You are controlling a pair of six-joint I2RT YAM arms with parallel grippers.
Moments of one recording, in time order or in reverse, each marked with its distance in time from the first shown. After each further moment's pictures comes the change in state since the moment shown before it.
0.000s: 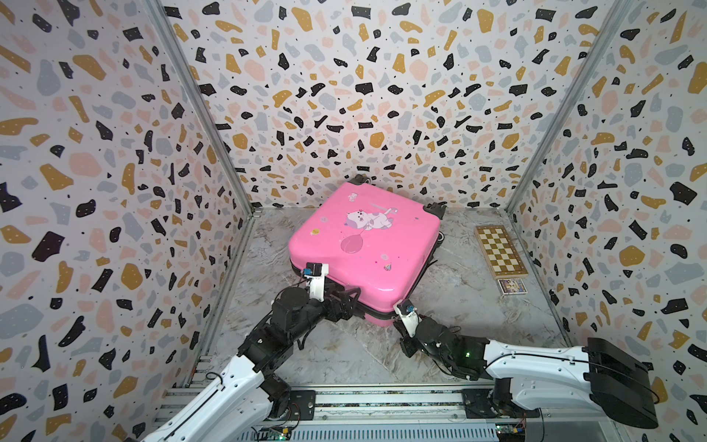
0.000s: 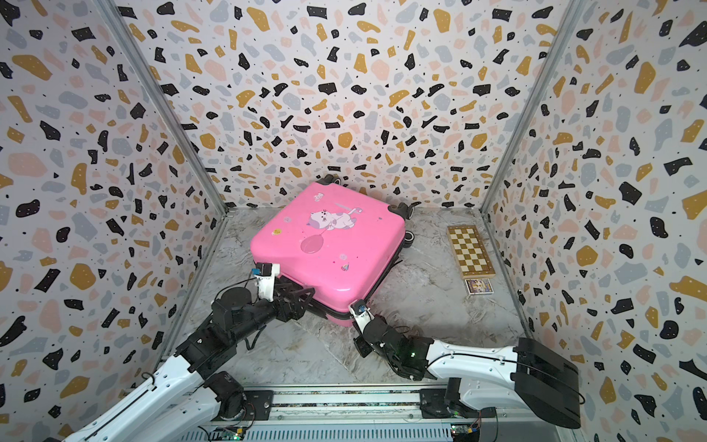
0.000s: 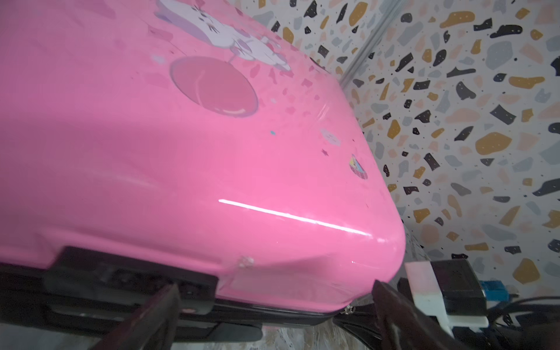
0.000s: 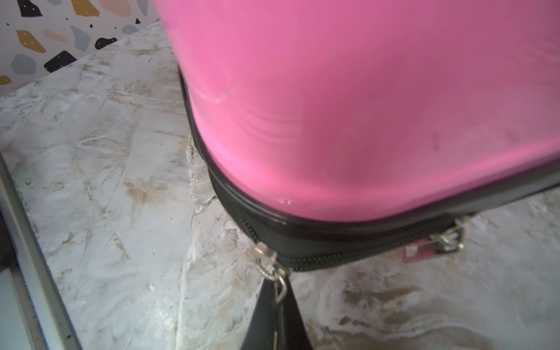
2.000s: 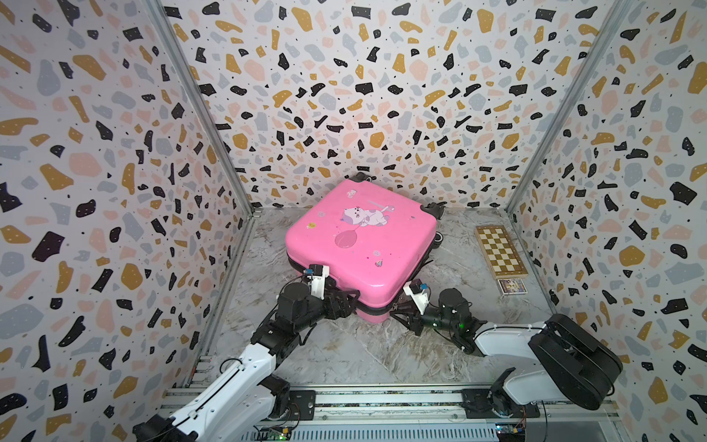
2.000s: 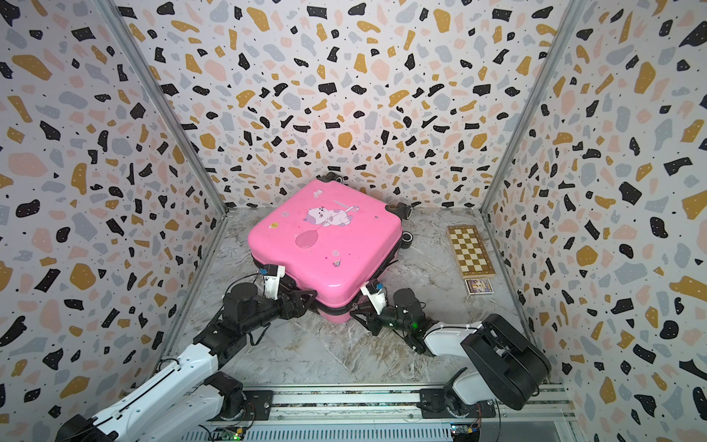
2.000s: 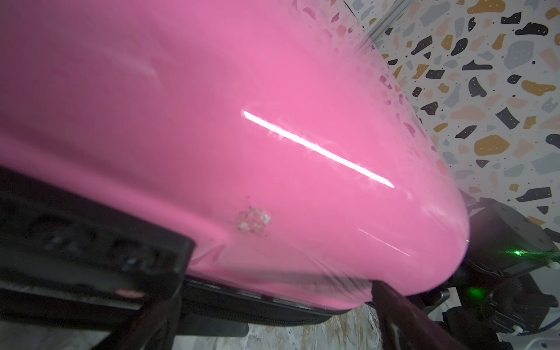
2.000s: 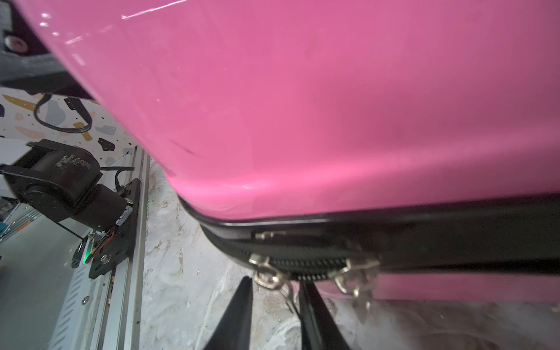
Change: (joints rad) left arm 0.158 0.152 -0.145 0.214 0.284 -0.078; right arm -0.510 0.305 -0.088 0.634 -0.863 -0.105
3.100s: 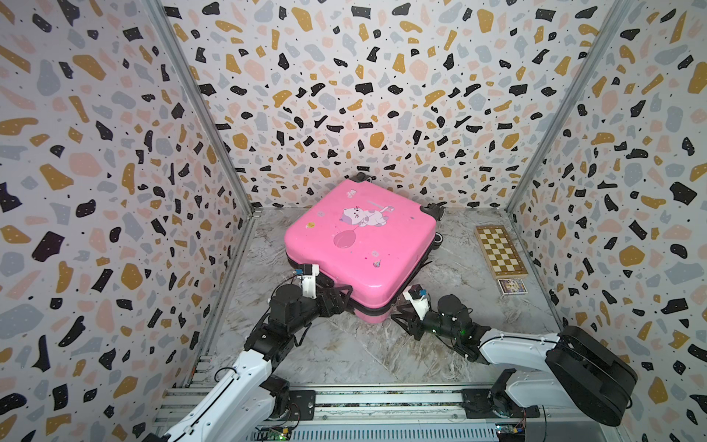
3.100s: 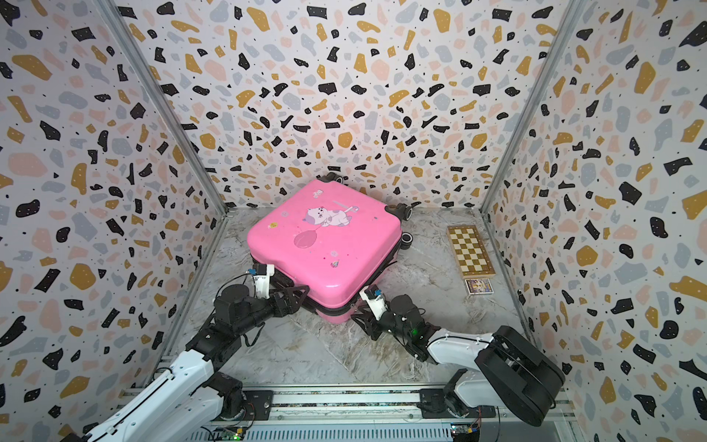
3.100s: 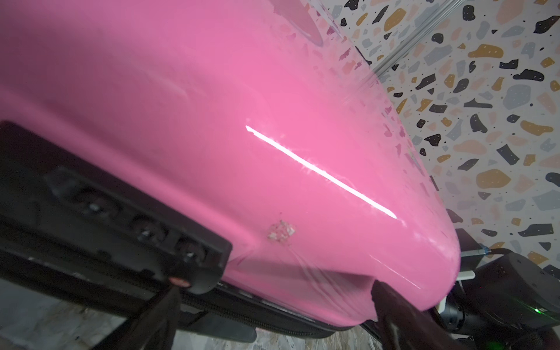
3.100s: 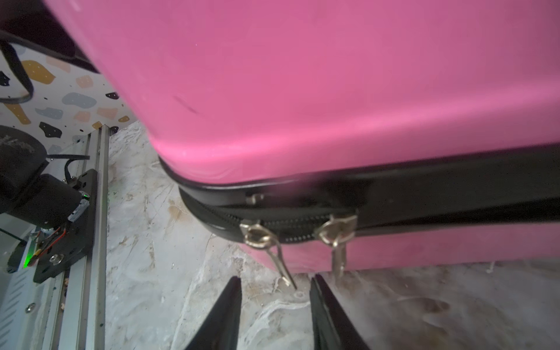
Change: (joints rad) left arm 0.060 -0.075 -0.010 -0.033 -0.016 -0.043; right arm 0.064 -0.100 -0.025 -0.100 0.190 -0.052
